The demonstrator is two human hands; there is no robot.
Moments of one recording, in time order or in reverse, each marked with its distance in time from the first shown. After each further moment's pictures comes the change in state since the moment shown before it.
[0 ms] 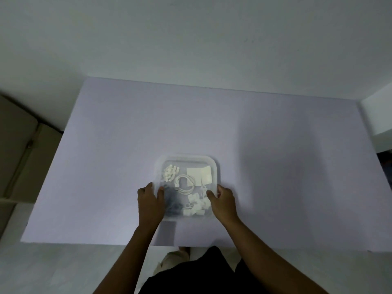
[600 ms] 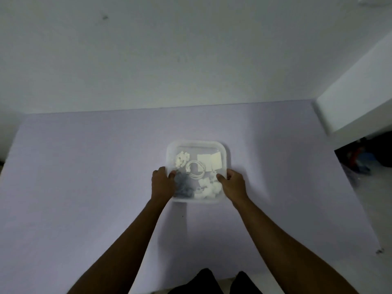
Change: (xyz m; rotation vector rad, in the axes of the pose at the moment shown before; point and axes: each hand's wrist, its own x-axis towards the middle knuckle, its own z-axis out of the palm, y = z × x) left_hand 0.064 0.176 0.125 0.050 -0.145 0.146; right_hand 0.116 0.006 -0.170 0.153 0.132 0.052
